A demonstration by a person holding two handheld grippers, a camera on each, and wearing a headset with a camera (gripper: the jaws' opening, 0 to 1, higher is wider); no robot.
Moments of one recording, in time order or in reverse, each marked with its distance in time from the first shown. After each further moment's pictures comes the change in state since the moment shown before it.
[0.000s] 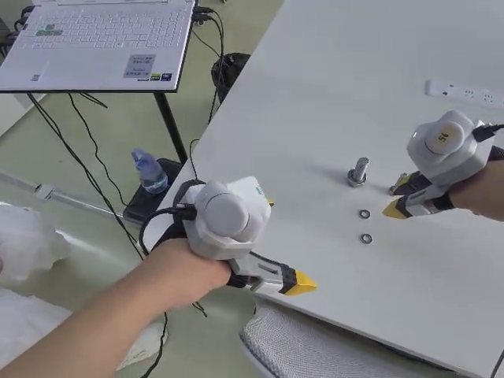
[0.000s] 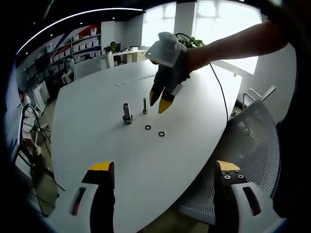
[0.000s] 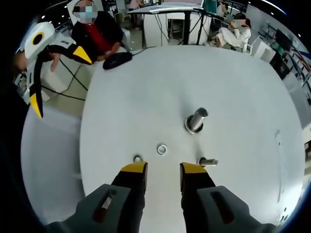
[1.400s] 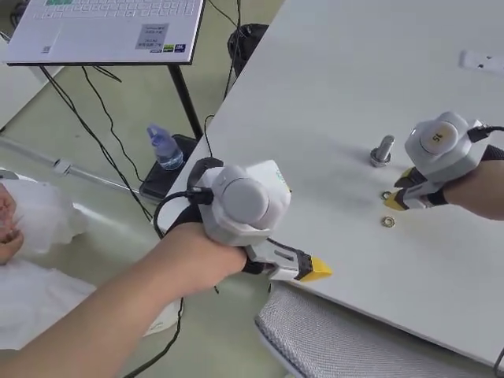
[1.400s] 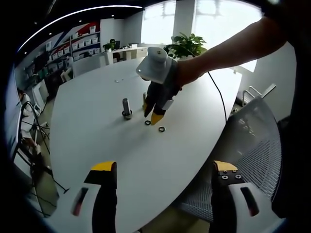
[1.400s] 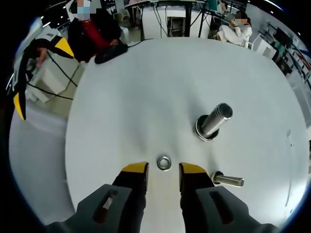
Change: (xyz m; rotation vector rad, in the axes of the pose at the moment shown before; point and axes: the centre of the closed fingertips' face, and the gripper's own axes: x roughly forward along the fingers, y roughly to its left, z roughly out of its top) left arm 0.004 0.001 -0.006 0.001 0.026 -0.005; right arm 0.050 0.003 0.003 0.013 -0.006 0.001
